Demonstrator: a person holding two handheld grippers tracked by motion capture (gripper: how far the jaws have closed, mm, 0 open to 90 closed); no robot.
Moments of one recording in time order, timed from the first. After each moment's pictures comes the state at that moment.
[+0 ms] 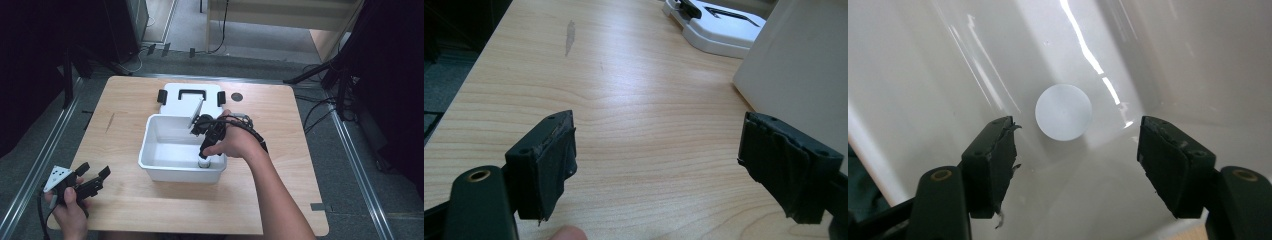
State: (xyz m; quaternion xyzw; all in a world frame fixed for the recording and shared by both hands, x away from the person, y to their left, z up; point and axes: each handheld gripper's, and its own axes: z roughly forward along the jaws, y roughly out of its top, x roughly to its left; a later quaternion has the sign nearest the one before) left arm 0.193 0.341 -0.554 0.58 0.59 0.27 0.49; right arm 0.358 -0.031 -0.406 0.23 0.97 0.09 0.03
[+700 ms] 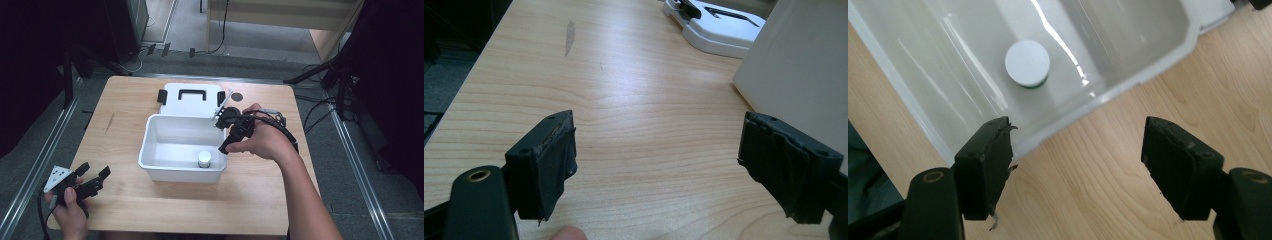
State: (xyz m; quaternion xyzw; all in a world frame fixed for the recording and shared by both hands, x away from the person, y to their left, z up) left arm 0.193 0.341 -0.554 0.58 0.59 0.27 0.49; right arm 0.343 -0.093 -0.360 0.26 0.96 0.11 0.07
